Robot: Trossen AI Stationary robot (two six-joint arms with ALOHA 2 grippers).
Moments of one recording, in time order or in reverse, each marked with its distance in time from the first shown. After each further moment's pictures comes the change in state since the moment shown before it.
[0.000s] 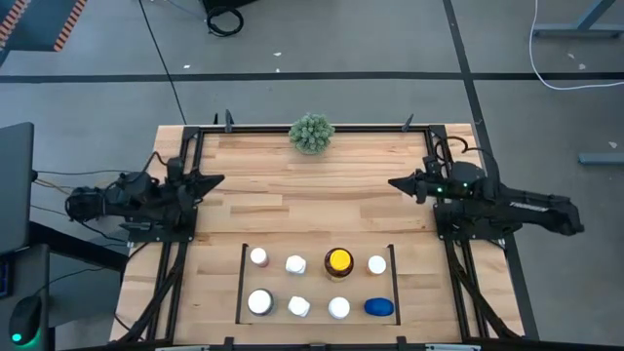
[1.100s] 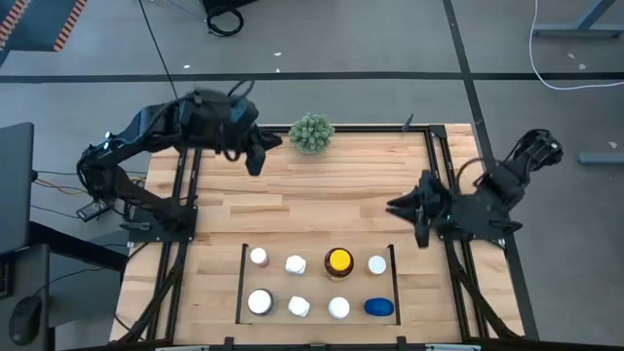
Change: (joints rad) left arm 0.239 1.341 1.559 -0.816 0.295 0.386; right arm 0.893 0.758 0.960 -0.698 0.755 -0.140
